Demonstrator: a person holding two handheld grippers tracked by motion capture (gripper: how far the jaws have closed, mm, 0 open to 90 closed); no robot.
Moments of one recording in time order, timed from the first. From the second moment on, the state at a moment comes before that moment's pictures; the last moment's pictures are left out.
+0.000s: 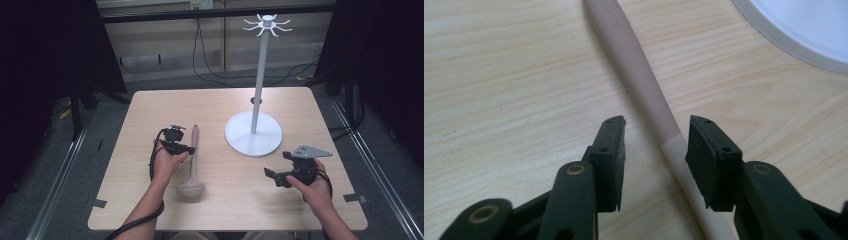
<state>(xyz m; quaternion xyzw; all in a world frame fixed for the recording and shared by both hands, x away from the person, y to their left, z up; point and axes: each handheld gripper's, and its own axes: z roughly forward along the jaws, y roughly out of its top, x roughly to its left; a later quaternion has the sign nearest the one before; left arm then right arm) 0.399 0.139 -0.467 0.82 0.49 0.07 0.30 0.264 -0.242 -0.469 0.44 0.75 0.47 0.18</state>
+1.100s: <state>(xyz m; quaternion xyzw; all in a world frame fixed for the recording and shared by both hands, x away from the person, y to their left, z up) 0.398 0.117 -0.475 0.84 0.49 0.02 0.21 0.265 -0.243 -0.470 0.44 0.75 0.46 0.18</state>
